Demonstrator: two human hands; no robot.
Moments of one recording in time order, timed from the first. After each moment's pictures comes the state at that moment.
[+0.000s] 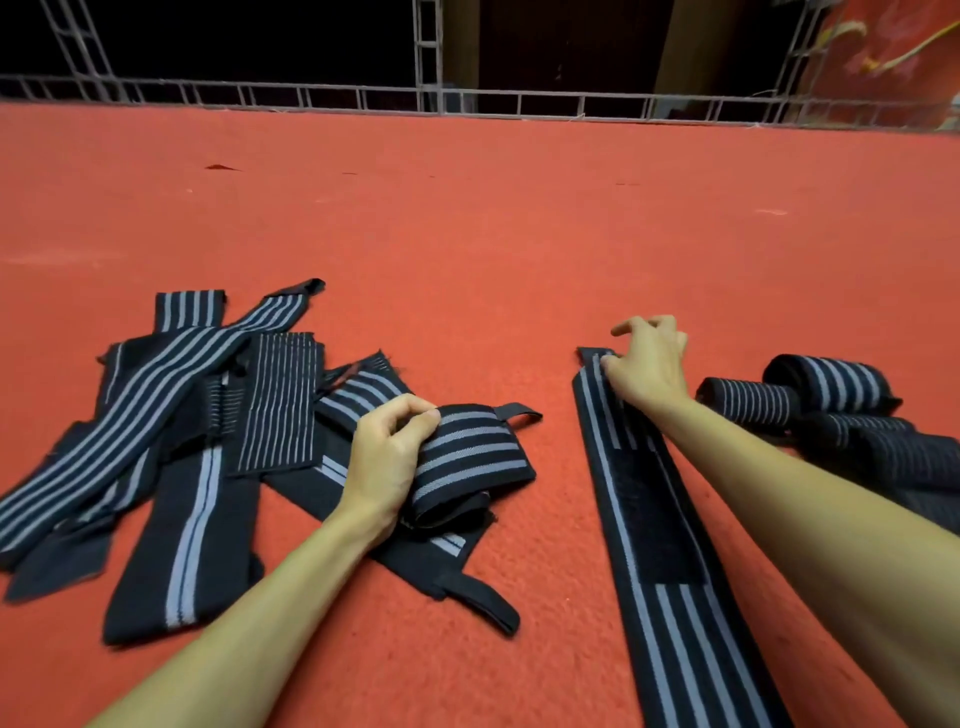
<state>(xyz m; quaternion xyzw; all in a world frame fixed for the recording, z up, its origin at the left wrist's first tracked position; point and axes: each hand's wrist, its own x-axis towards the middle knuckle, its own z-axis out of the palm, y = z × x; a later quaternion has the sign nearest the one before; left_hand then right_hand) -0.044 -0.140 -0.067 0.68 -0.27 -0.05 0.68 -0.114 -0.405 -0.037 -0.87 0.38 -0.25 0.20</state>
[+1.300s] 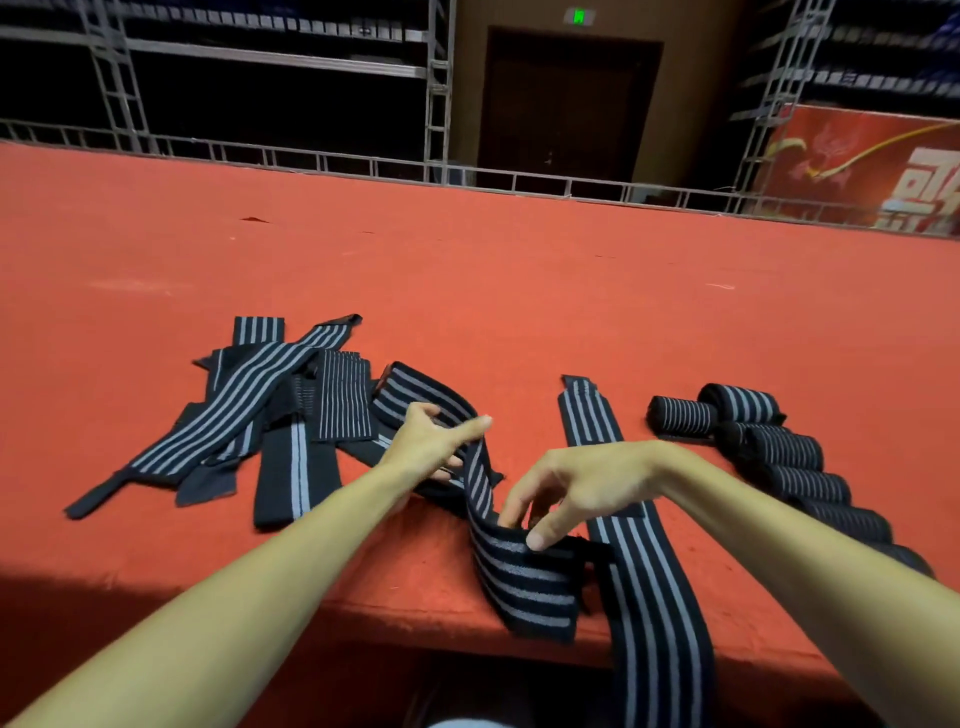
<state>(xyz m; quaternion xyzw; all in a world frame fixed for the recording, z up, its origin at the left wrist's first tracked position) -0.091 -0.092 -0.024 0.75 -0.19 -0.23 0.59 -0.243 -0.223 0.043 -0.91 -0.03 0.26 0.34</state>
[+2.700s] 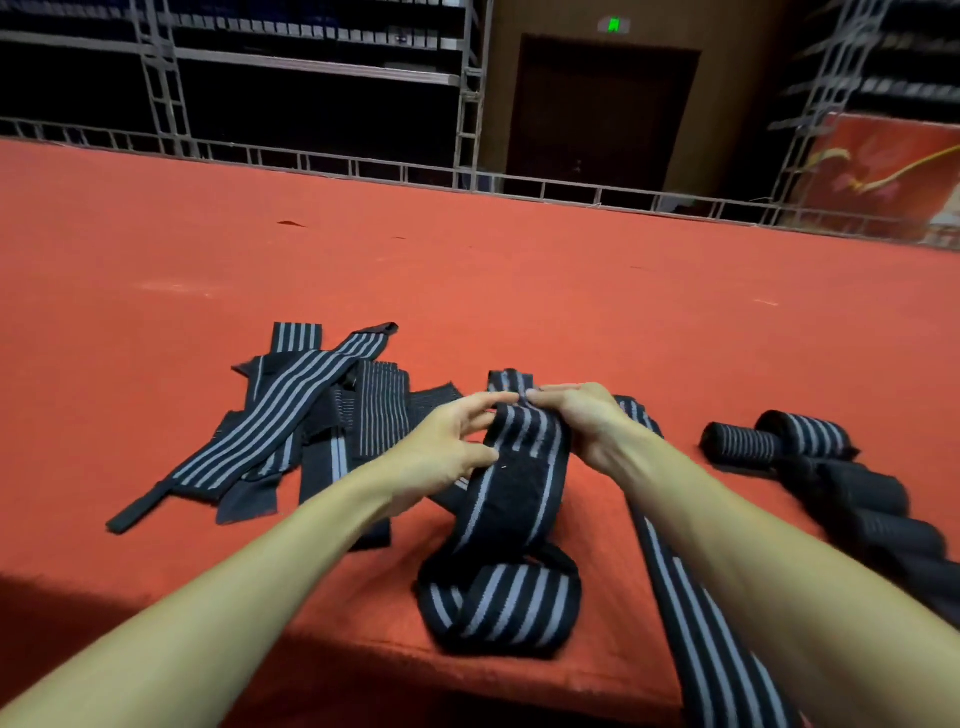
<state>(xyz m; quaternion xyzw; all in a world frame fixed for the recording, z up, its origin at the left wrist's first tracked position) -0.081 -0.044 0.013 0.66 -0.40 -0.27 0.58 -0.132 -0.219 0.028 -0.65 0.28 -0.14 0.69</state>
